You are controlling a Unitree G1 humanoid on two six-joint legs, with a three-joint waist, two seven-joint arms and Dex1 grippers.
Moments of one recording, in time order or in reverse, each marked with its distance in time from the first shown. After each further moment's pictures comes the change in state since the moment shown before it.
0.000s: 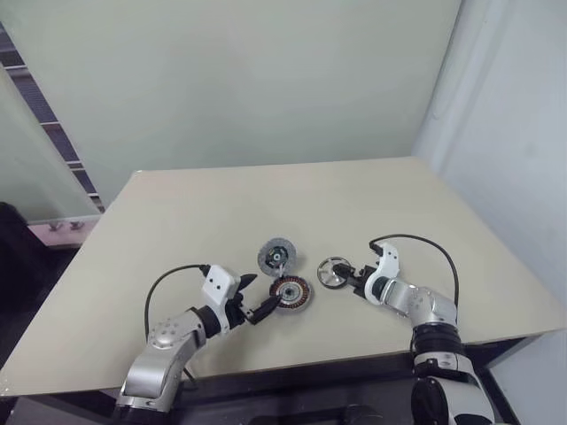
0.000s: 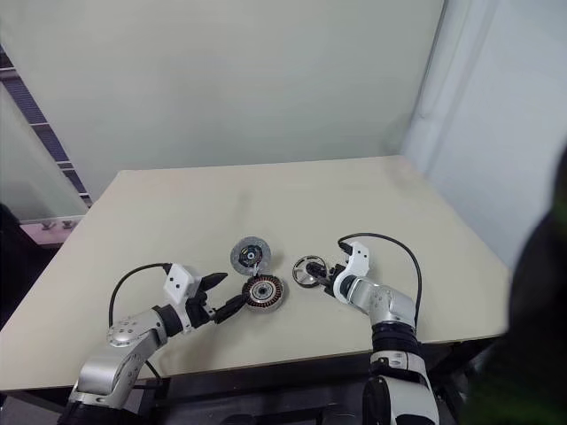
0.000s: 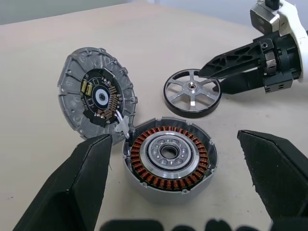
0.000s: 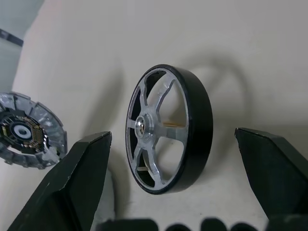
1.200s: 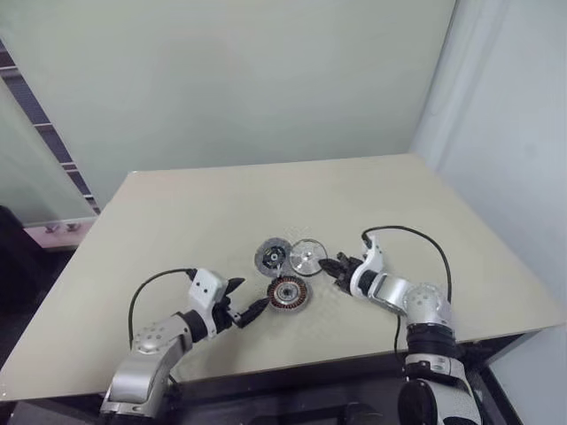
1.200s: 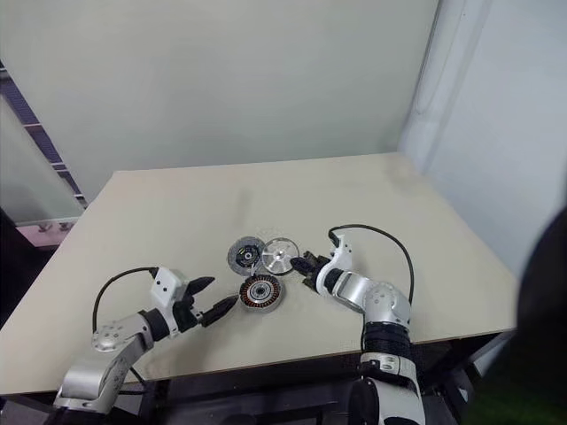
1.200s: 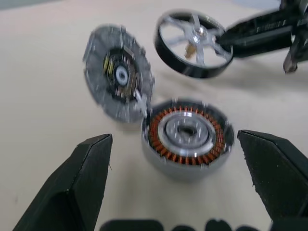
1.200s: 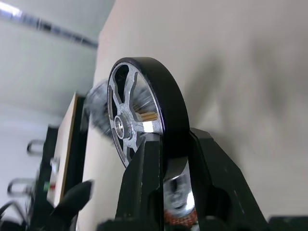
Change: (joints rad) left arm 0.044 0.047 0.056 0.005 -0.010 0.014 -0.013; right arm 0.007 0.115 -0.005 -0.199 0.247 0.215 -0.064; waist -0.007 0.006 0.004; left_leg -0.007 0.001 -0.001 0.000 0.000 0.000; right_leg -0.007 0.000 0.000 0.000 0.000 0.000
